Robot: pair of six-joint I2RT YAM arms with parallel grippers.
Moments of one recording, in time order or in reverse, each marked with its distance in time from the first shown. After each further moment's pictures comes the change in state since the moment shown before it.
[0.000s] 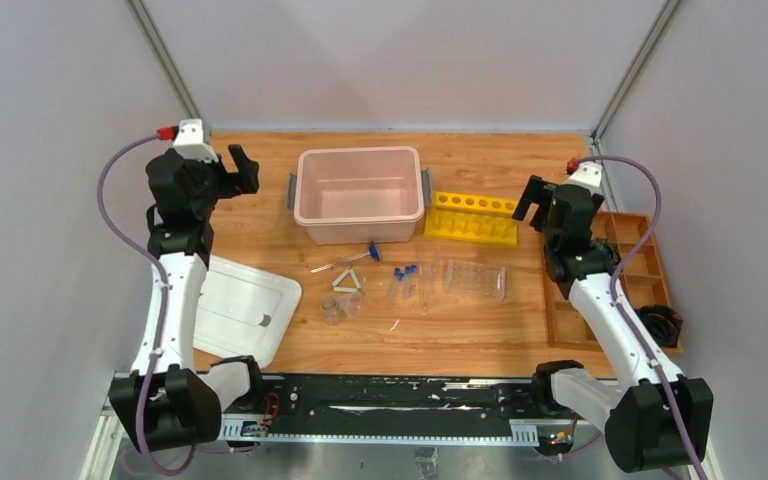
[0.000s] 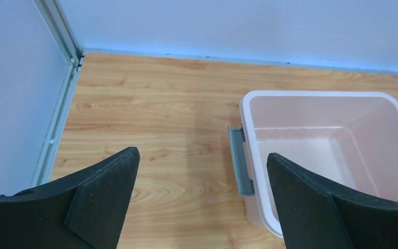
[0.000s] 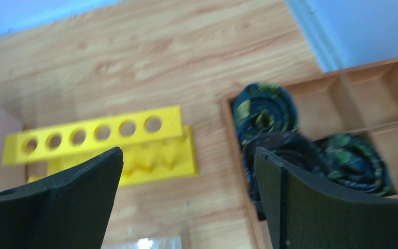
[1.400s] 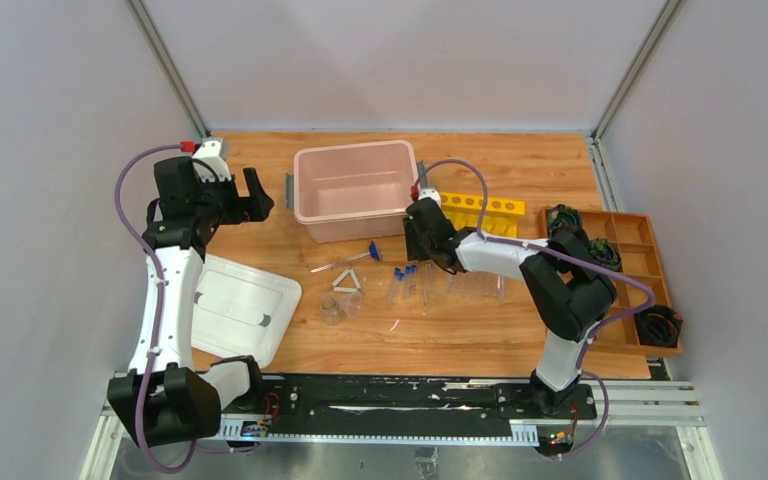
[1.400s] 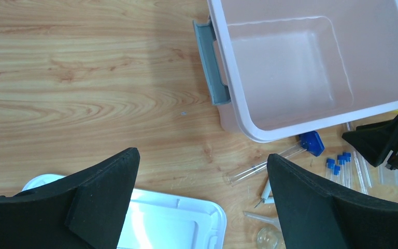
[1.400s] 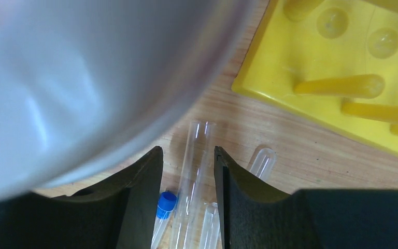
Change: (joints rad) left arm 0.002 0.024 0.138 -0.507 0.125 0.048; right arm 0.547 0.752 0.262 0.002 -0.191 0.169
